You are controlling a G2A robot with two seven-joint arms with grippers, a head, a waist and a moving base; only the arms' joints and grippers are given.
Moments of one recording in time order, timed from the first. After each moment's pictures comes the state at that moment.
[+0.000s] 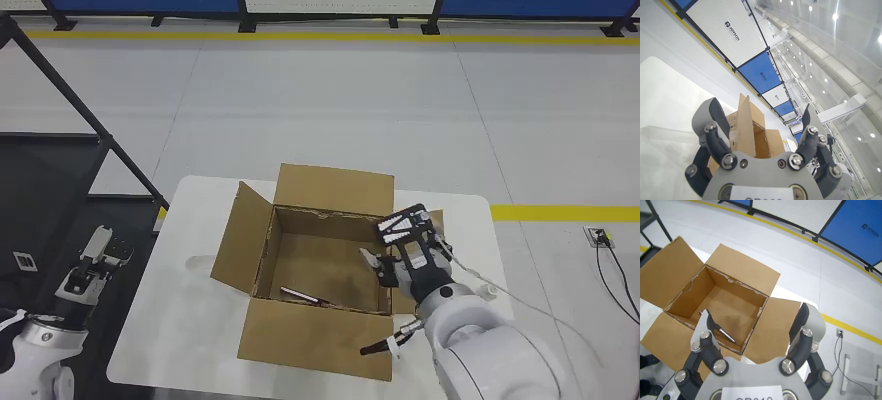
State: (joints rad) left arm 1.45 -1.19 -2.02 -1.88 -0.13 -0.23 -0.50; right arm -0.97 -1.41 1.10 -2.24 -1.60 0.05 1.29
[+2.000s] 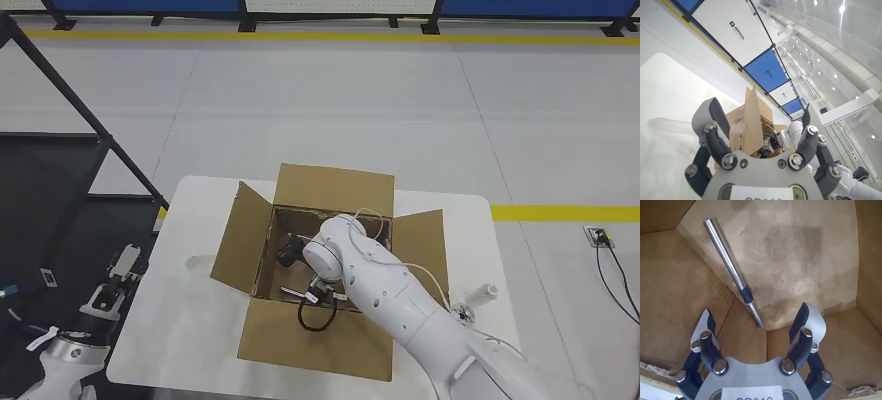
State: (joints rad) left arm 1.58 -1.19 -1.94 -1.95 0.02 -0.29 -0.36; right arm -0.27 -1.71 0.60 -0.72 -0.92 -0.18 1.37
